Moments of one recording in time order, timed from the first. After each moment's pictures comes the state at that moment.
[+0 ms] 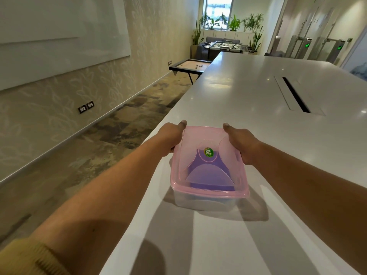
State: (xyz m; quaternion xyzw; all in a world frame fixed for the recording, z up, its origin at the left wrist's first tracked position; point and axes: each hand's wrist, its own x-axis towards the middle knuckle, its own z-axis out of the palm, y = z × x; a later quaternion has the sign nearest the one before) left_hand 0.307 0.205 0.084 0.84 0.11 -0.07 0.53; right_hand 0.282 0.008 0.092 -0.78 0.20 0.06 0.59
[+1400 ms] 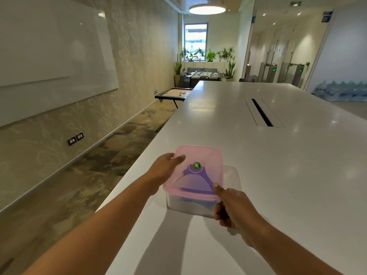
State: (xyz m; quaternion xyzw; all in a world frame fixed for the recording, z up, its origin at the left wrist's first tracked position) left_hand 0.212 0.193 0.090 0.81 -0.04 -0.09 0.58; right_hand 0.090 0.004 0.065 -0.71 0.16 0.03 0.68
